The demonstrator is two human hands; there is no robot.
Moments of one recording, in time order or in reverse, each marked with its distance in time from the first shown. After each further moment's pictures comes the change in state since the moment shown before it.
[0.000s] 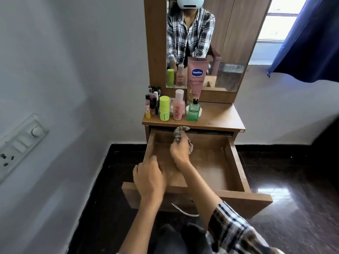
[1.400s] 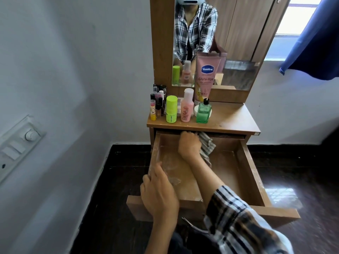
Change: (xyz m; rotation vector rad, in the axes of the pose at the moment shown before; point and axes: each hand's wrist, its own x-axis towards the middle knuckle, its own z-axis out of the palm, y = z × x) left_hand -0.007 0.002 0.011 -0.073 0.050 -0.127; right_hand 0.055 -0.009 0.014 -1.052 0.043 -0.104
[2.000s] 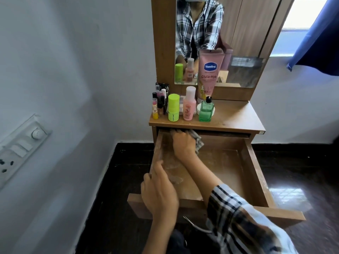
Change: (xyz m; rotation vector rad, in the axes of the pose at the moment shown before) left_hand 0.002 0.000 0.000 0.004 0.021 -0.009; right_hand -0.003 -0.009 0.009 -0.105 0.039 -0.322
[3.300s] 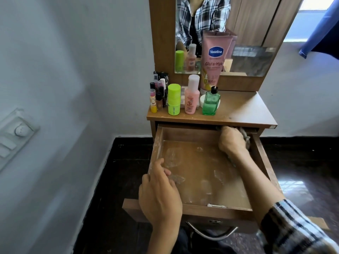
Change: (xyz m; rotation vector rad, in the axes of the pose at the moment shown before) left_hand 0.003 -0.003 0.010 -0.097 0.135 0.085; right_hand -0.013 0.108 -0.020 0.106 -0.063 0.399
